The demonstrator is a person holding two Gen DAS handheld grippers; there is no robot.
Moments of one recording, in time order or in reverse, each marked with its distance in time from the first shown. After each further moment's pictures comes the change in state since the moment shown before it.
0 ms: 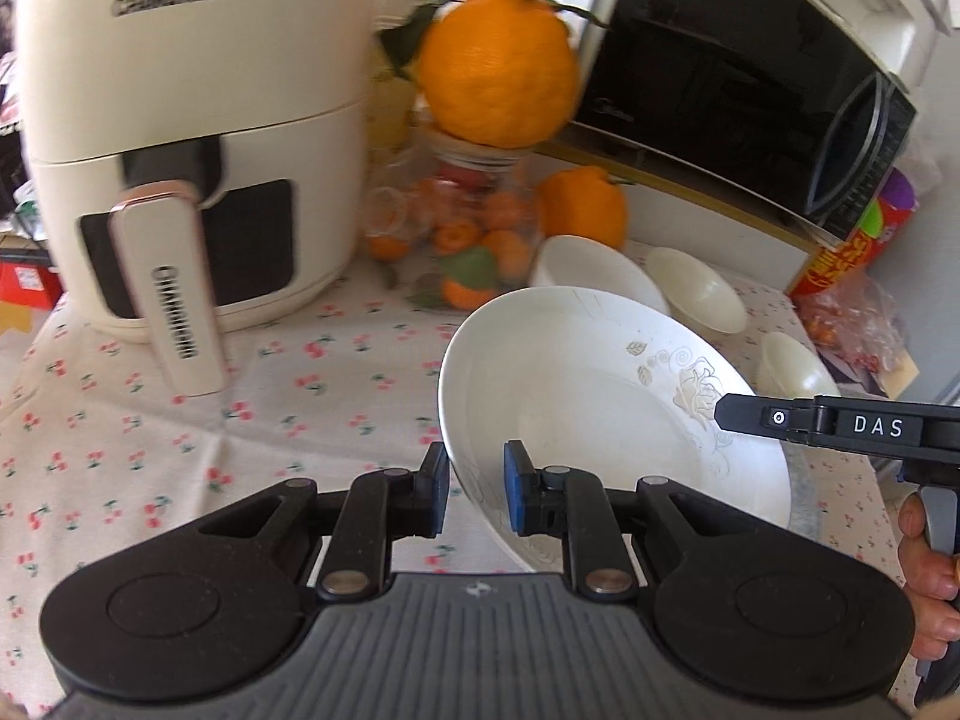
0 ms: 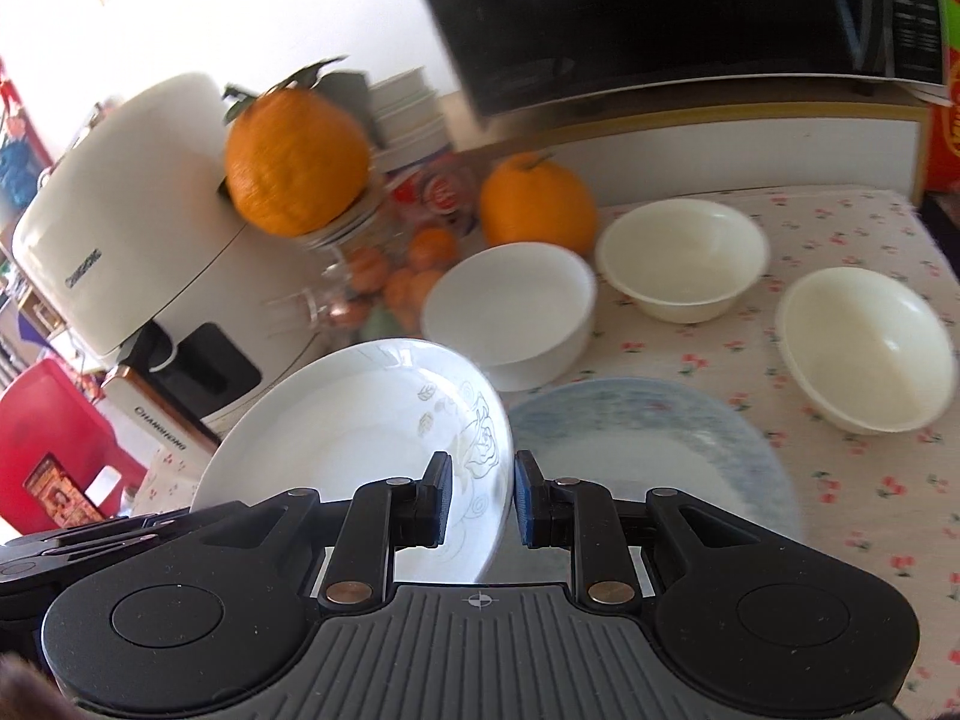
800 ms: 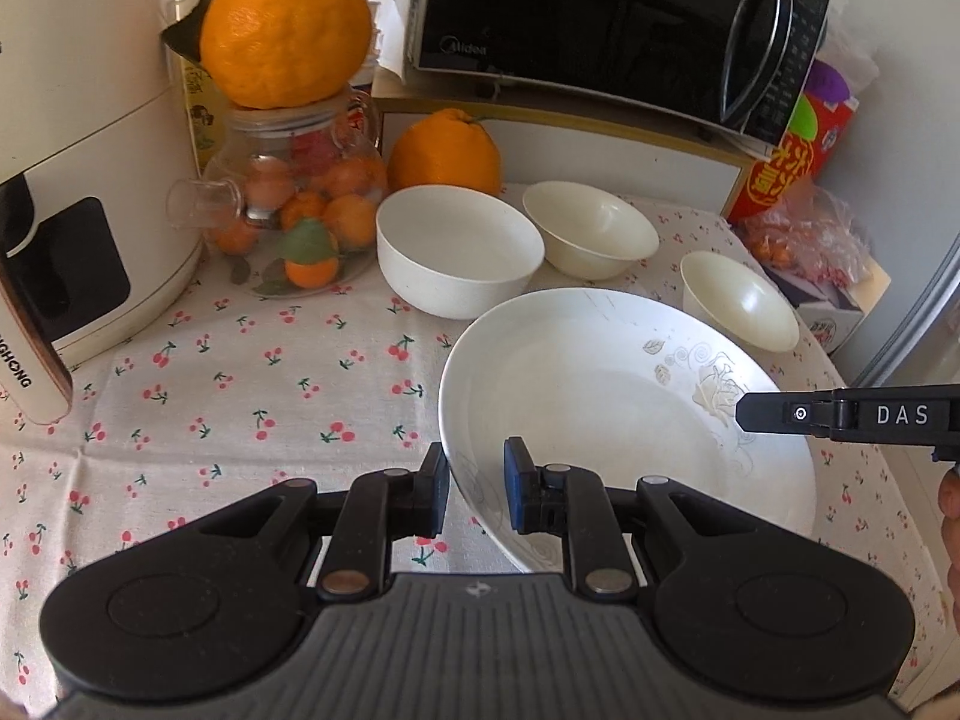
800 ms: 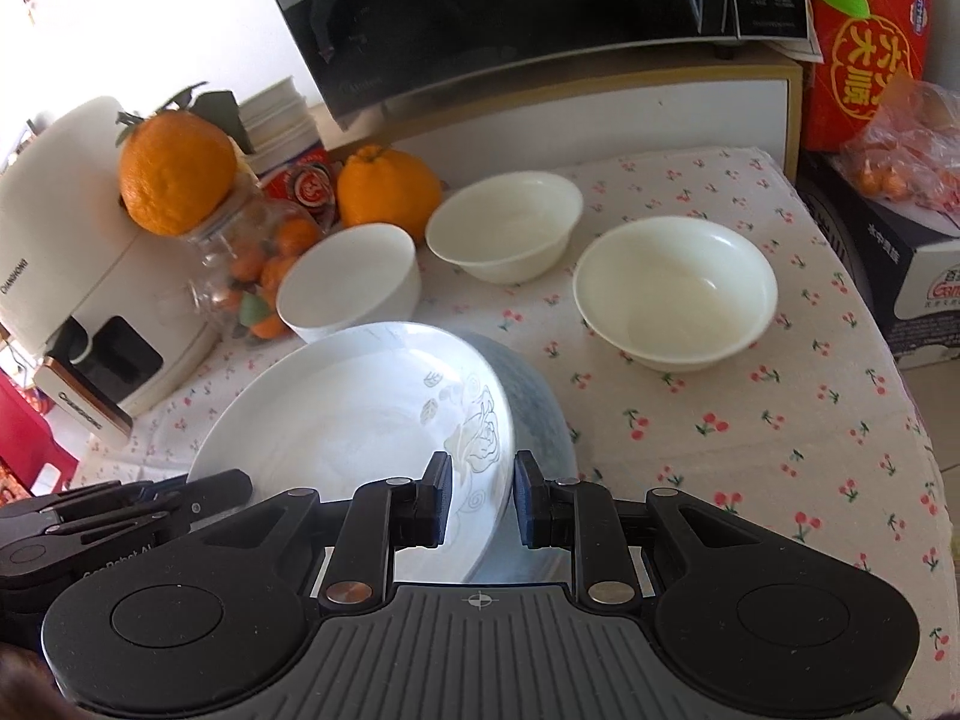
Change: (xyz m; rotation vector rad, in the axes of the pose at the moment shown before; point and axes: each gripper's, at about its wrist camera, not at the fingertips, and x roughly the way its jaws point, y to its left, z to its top) left arm 0.030 -0.071 -0.021 0.173 0.034 -0.035; right arm -0.034 -0.066 -0.022 0.055 0.026 -0.130
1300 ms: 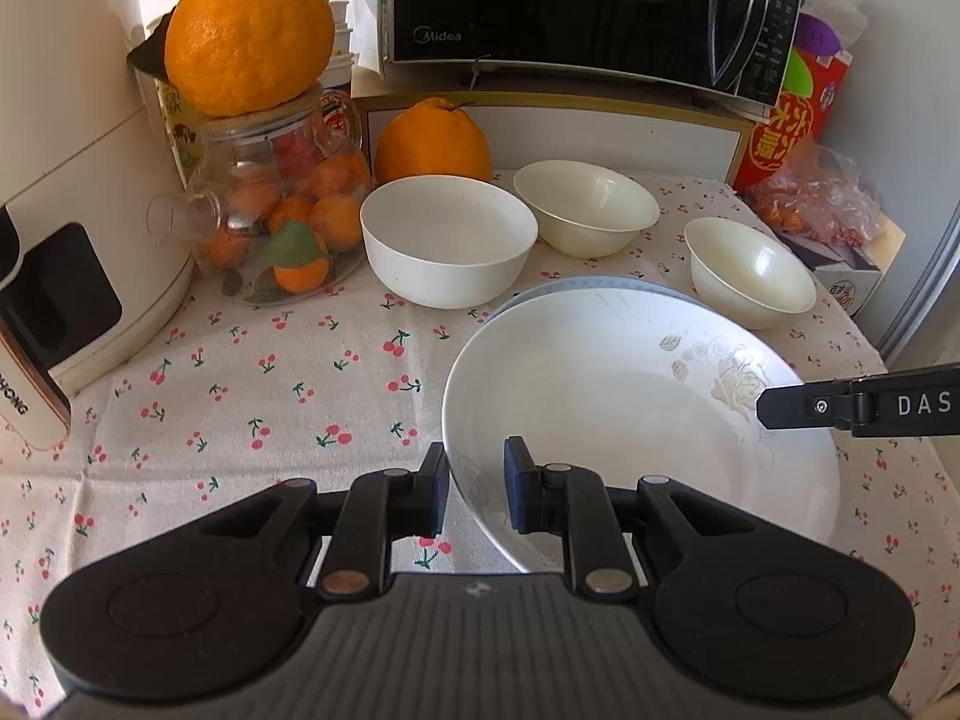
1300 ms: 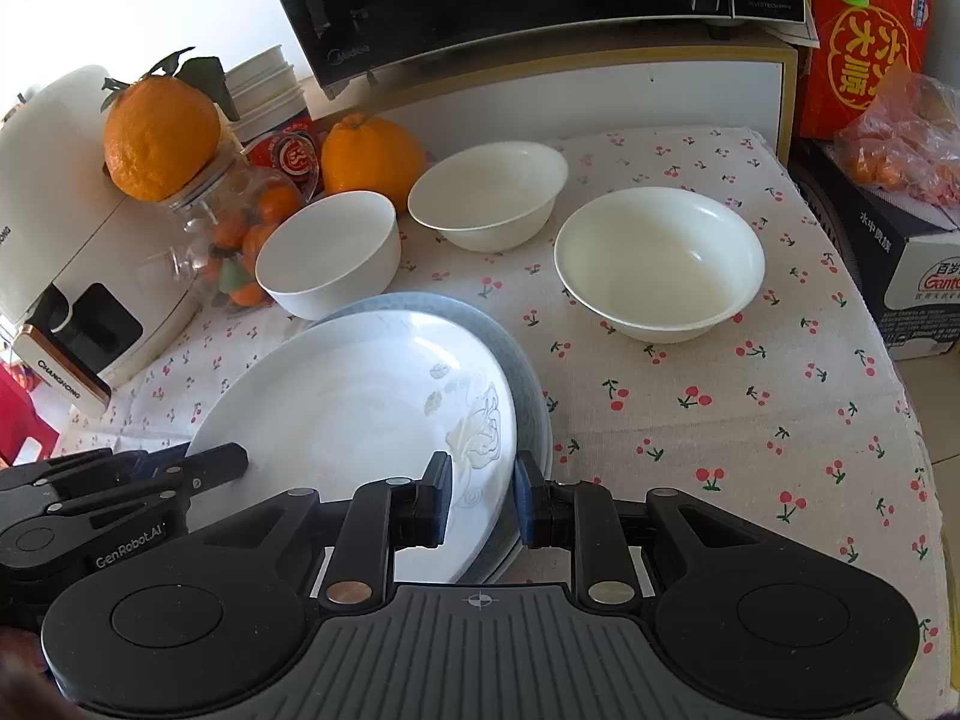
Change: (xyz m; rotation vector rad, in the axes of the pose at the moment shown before) left arm 0.009 -0.016 -0.006 0.093 -0.004 0.062; right arm 0.004 -0.003 -0.009 -0.027 0.033 -0.028
